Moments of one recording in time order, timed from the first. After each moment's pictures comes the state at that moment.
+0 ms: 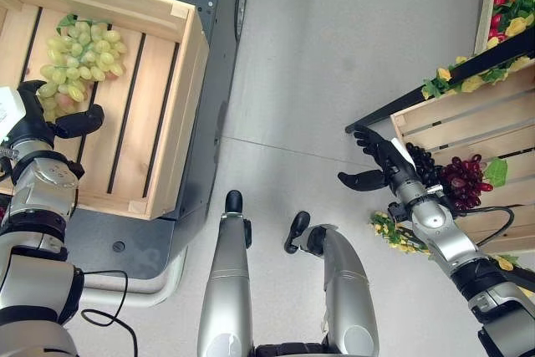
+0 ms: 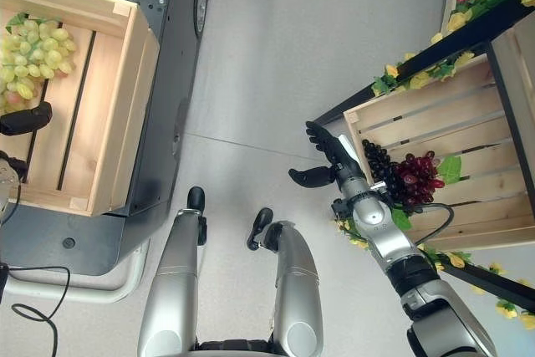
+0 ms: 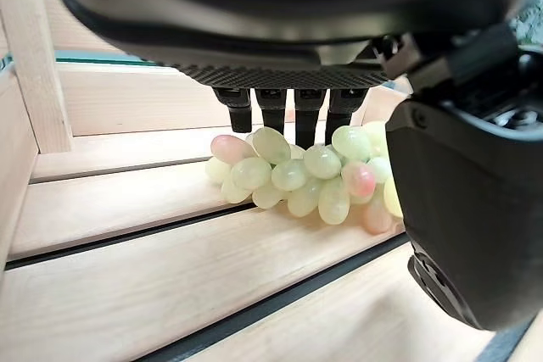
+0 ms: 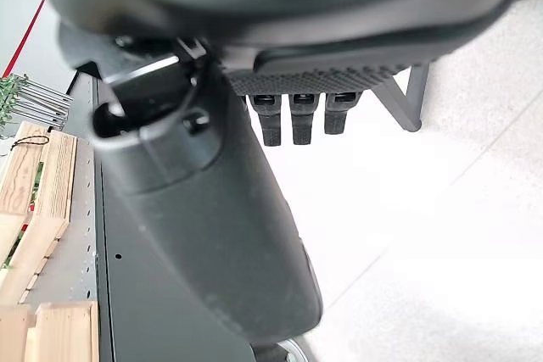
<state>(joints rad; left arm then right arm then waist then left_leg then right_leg) -0.80 0.97 -0.31 1.10 0.07 0.02 0.43 -0.44 -0.64 0.41 0.43 0.36 -0.17 -0.09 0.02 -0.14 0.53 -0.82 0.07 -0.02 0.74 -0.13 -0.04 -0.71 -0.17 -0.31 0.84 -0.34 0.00</state>
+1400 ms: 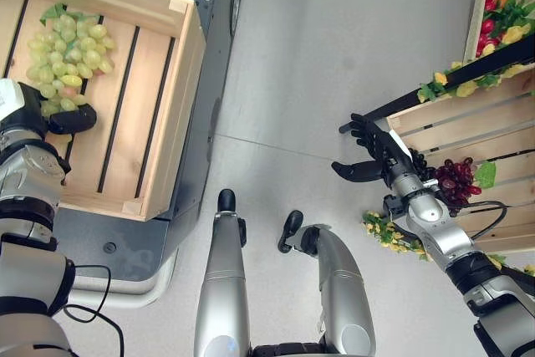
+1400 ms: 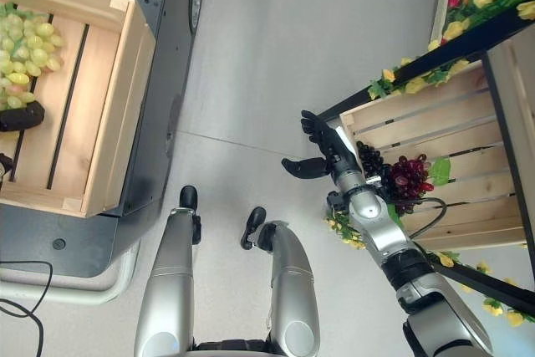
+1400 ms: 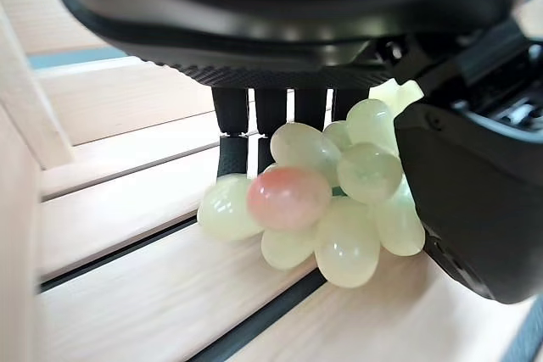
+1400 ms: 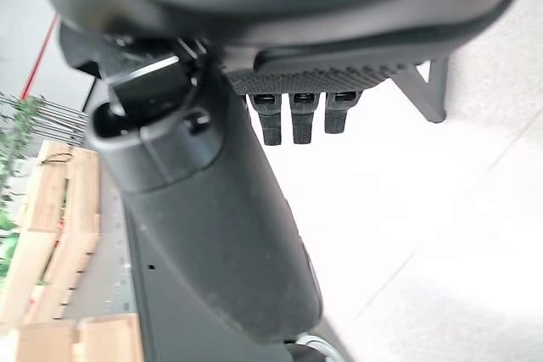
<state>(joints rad) -0.83 1.02 -0.41 1.12 0.15 0.08 0.28 -0.48 -0.61 0.44 0.42 0.44 -0.21 -0.08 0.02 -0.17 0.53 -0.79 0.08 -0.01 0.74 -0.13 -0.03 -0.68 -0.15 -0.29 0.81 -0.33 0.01</state>
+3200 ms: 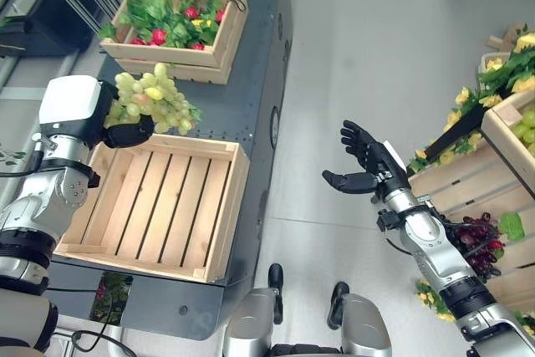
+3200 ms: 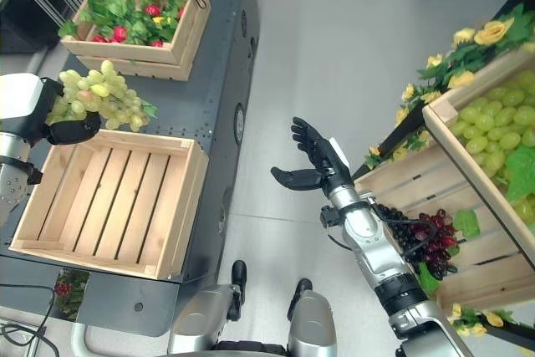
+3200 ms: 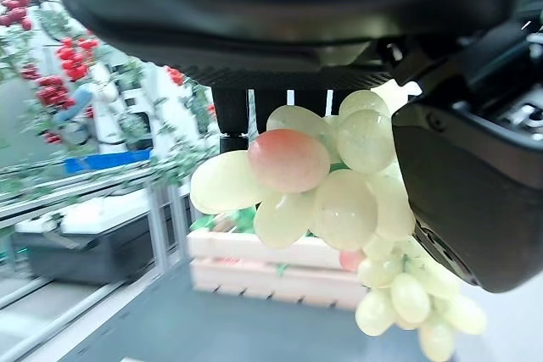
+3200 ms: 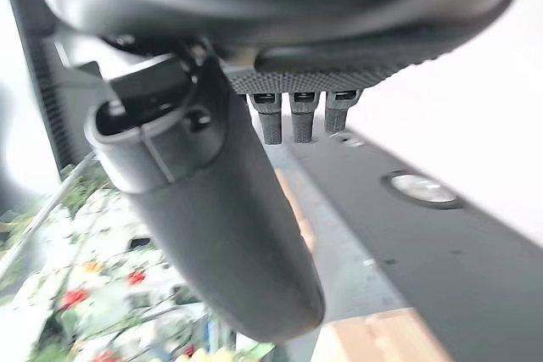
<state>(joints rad) -0.58 1.08 -0.32 0.69 0.43 -0.26 0.39 -0.33 -0.49 0.34 0.26 0.39 -0.24 -0.05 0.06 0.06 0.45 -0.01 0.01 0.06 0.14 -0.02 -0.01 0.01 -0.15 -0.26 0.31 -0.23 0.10</state>
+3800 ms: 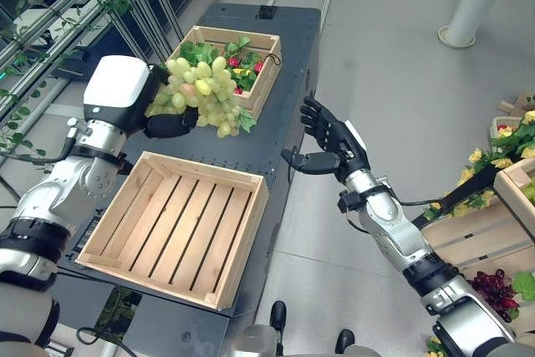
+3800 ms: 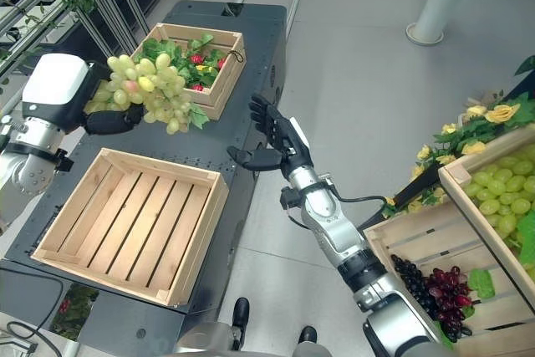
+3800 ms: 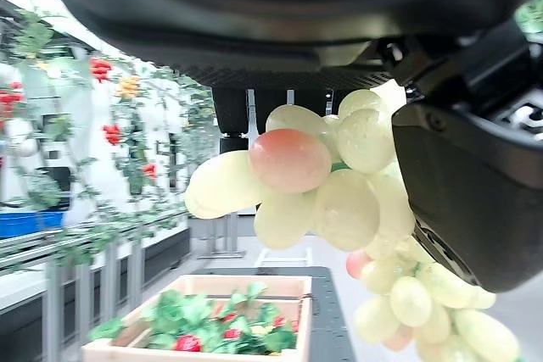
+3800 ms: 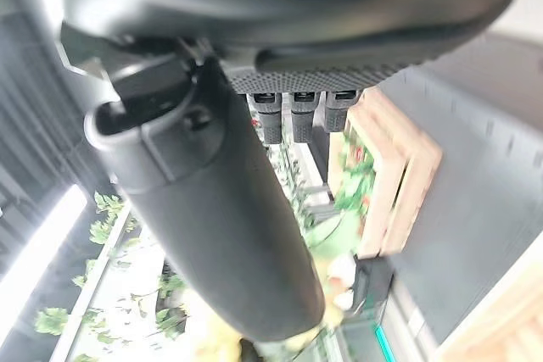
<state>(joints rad) -0.68 1.08 -0.47 0.52 0.42 -0.31 0.42 -0.55 -0.34 0.48 0.26 0.58 -0.15 -0.10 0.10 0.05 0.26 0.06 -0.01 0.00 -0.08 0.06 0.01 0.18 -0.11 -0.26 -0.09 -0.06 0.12</state>
